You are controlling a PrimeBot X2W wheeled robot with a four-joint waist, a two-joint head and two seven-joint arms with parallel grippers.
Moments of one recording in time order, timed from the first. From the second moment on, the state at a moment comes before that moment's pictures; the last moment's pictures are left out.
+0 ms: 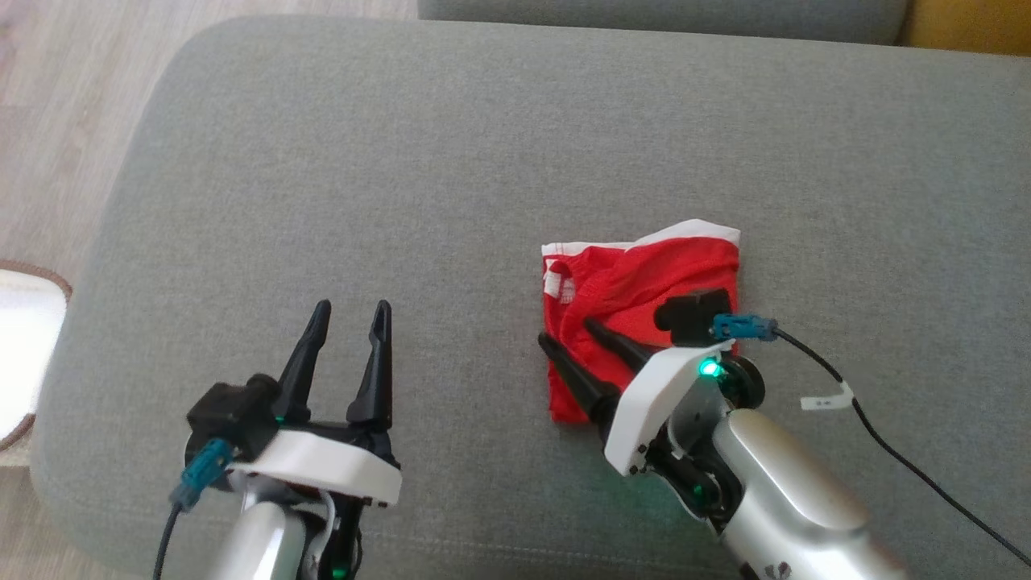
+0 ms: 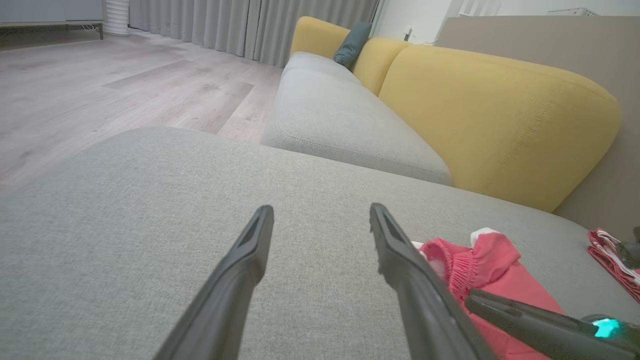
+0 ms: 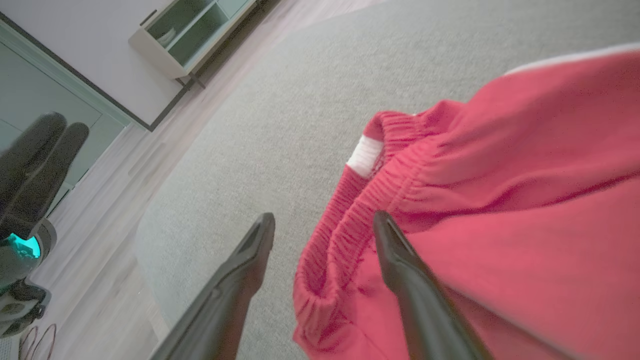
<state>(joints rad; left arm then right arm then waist) -0.07 0.06 -0.28 0.14 -0.34 -0.02 -0.25 -0.41 -0.07 0.62 0.51 0.66 0.12 0.19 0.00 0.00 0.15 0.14</state>
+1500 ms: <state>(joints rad) 0.02 0.06 -0.28 0.20 -0.33 0.02 -0.25 -0.01 -0.05 0.03 0.20 0.24 0.12 -0.19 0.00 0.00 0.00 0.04</state>
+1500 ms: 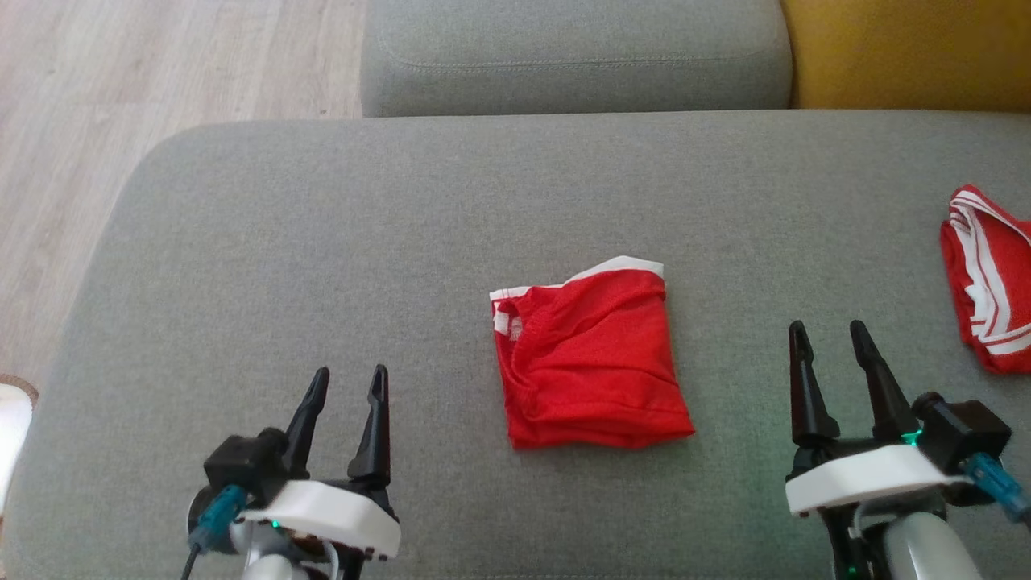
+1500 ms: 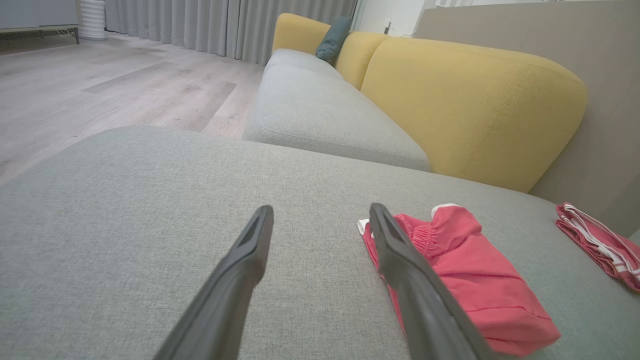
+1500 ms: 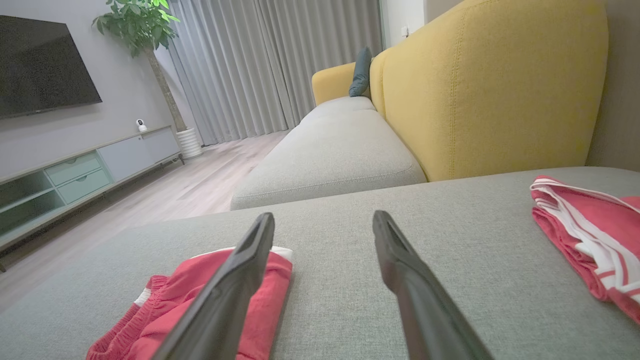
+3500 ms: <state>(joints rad) -0.09 0.05 -0.28 0.12 -0.33 0.04 -0.25 -0.28 -0.15 0.12 0.27 0.37 0.12 0.42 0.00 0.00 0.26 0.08</state>
